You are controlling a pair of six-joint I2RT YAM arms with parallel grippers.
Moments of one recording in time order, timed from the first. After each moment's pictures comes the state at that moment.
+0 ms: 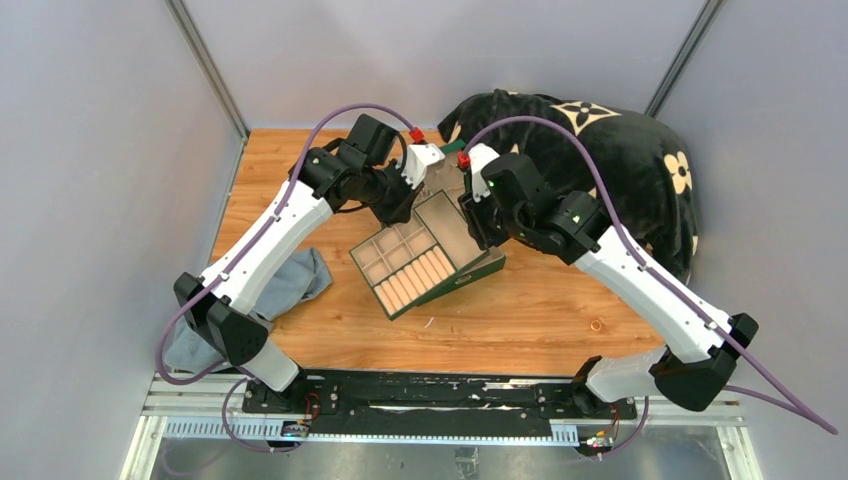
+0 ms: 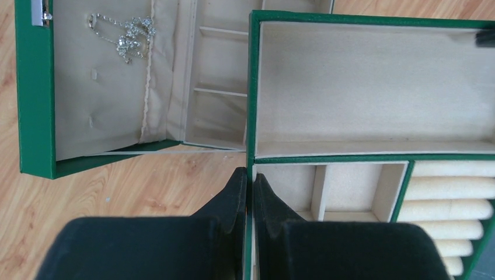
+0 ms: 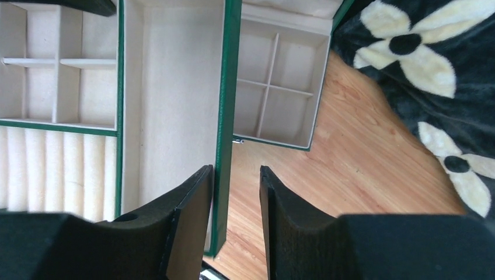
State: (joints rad) left arm -0.61 1.57 1.74 -1.05 0.26 0.28; right arm 0.83 1.32 1.57 -0.96 0.17 0.09
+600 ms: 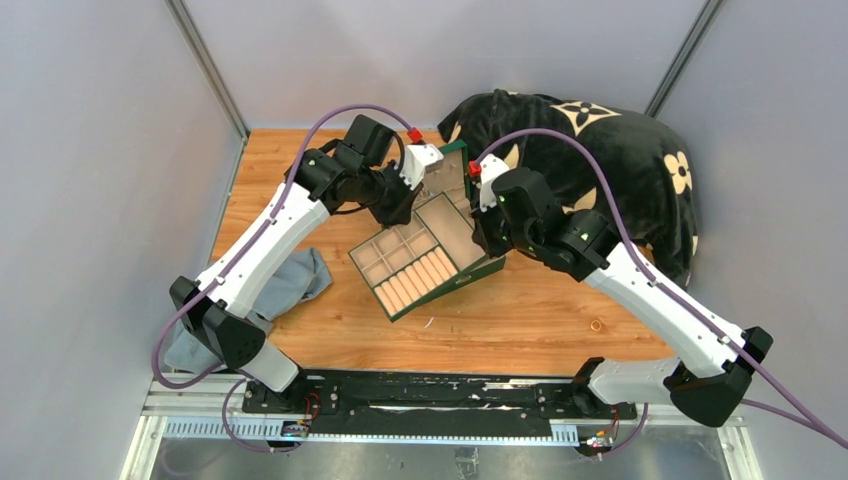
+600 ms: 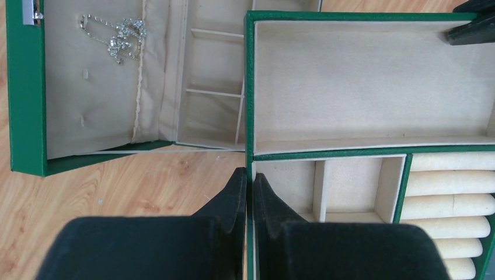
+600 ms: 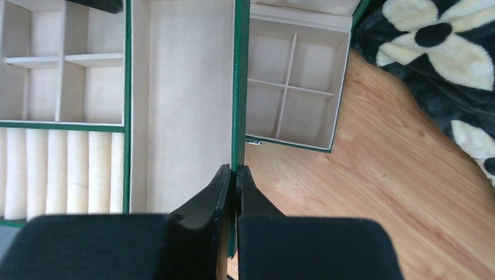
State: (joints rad) left arm -0.61 1.55 1.73 -1.05 0.29 0.28; right arm 0.84 1.22 1.41 -0.84 0.12 0.15
